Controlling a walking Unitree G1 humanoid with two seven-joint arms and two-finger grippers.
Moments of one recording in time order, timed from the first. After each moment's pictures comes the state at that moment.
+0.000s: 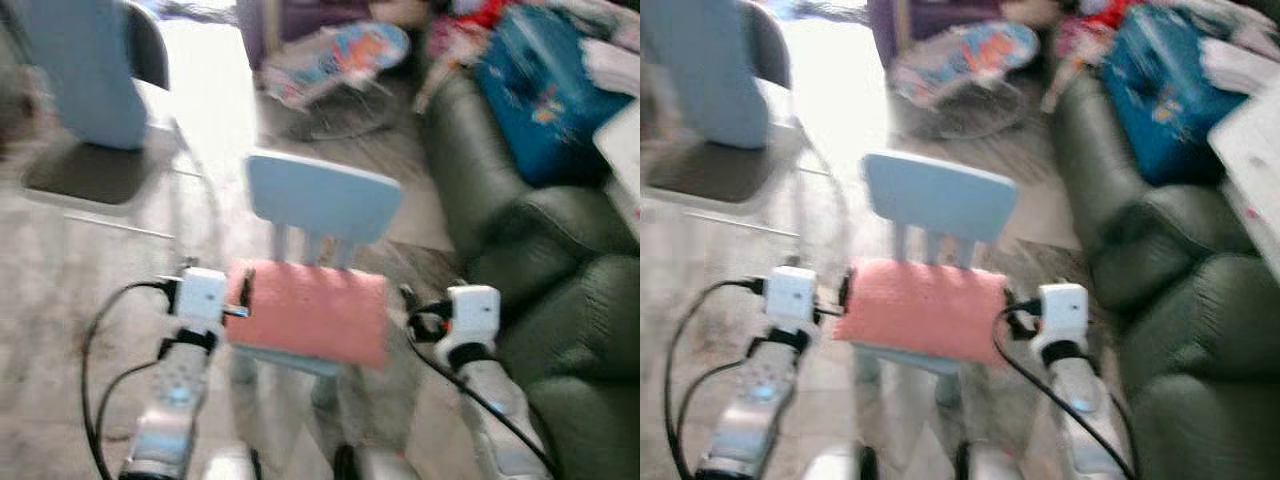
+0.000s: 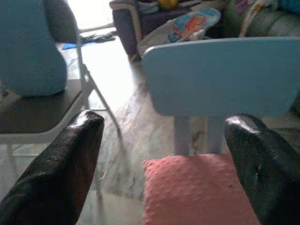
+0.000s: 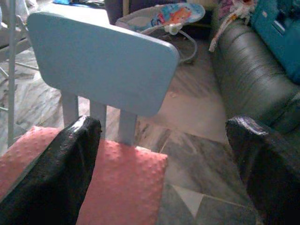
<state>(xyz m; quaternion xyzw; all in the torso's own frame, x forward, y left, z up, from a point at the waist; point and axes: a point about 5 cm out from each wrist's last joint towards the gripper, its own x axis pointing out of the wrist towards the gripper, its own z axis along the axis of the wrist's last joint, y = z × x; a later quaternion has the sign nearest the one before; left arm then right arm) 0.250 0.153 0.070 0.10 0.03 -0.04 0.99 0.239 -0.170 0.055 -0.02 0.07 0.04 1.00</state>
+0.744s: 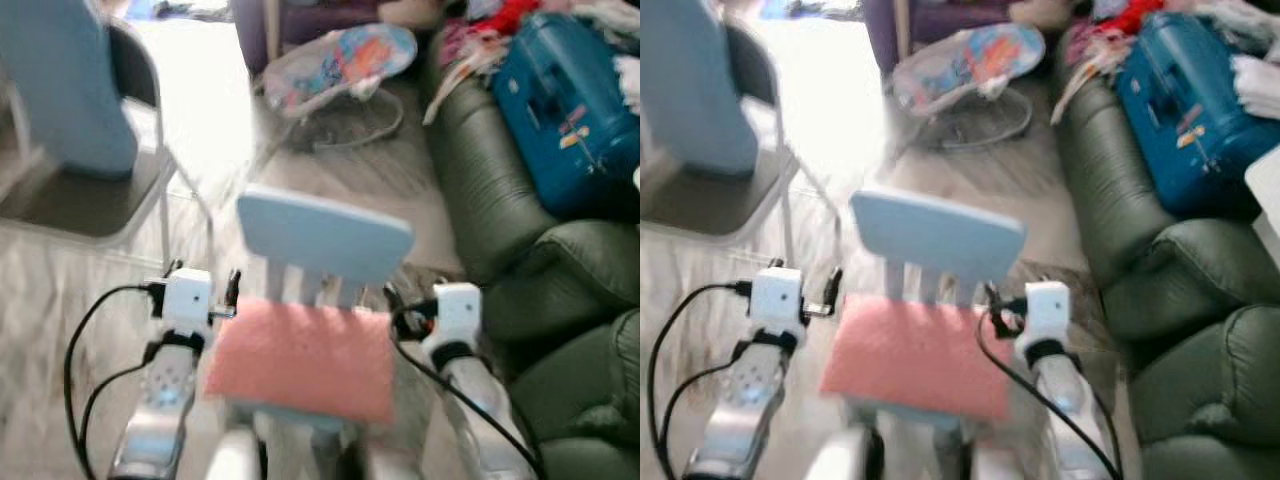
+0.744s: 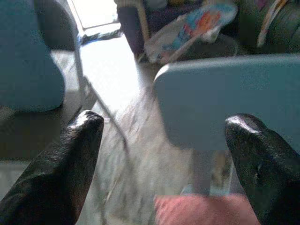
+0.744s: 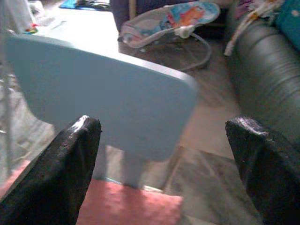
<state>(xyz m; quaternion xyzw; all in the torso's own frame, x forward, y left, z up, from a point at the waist) 0.250 0.155 0.073 0.09 0.02 -0.03 1.00 0.239 -0.162 0.052 -0.02 0.07 0.05 1.00</state>
